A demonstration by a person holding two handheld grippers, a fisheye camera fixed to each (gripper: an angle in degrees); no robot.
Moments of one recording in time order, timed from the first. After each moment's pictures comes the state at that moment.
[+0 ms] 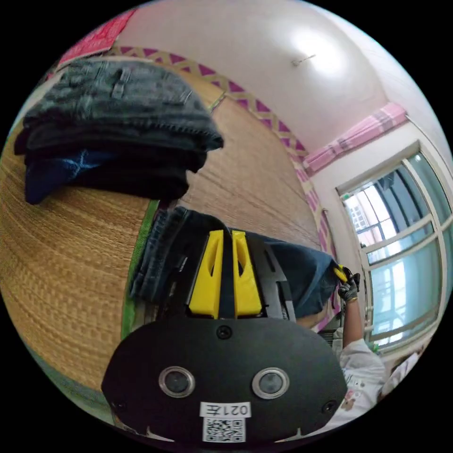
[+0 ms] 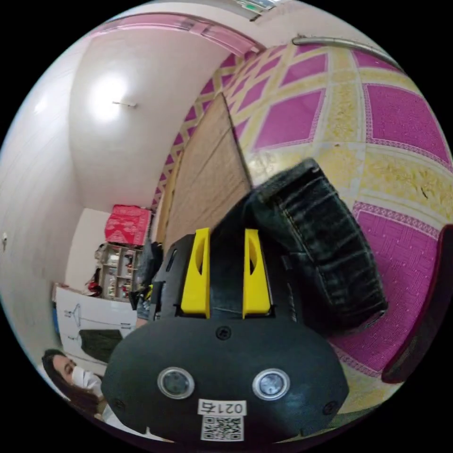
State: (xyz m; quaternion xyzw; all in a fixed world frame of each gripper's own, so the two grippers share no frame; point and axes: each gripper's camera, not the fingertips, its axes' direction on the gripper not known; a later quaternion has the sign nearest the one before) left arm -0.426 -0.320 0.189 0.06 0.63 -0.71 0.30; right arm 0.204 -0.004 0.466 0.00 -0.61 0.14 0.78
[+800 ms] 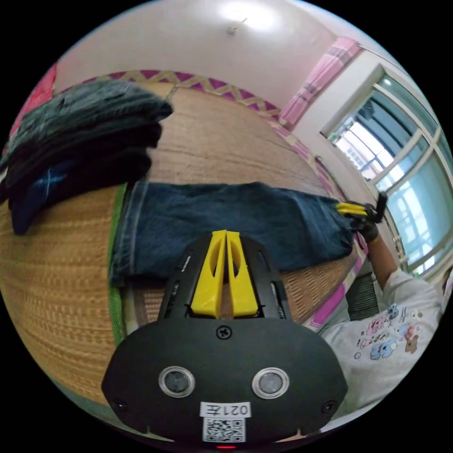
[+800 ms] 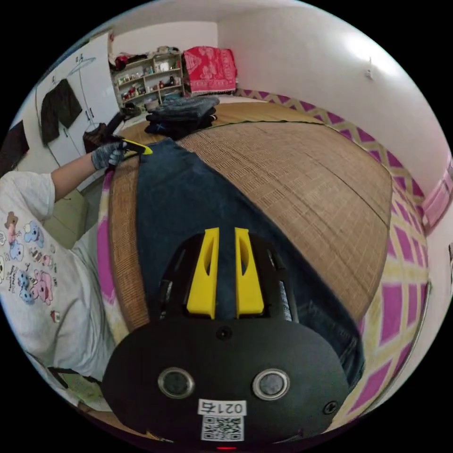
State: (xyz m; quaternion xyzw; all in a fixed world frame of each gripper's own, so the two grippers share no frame) left arm -0.342 -0.520 0.095 0.17 0.62 -0.62 0.45; right arm -0.237 0.096 0.289 0.22 -0.40 -0.44 0.77
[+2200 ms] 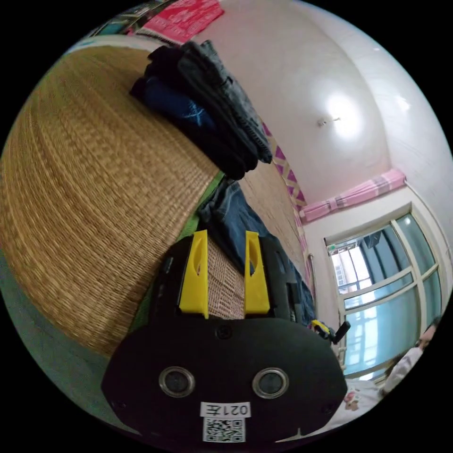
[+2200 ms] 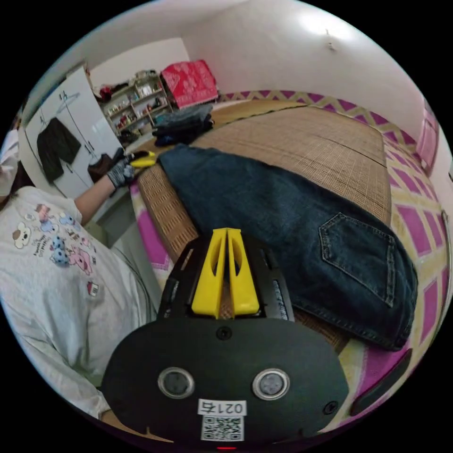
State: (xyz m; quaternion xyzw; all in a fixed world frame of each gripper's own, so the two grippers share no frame) left arm -0.104 -0.294 0.224 0.06 0.55 -0.82 0.15; right arm -0.147 0.250 0.338 0.18 -0.49 -0.34 0.78
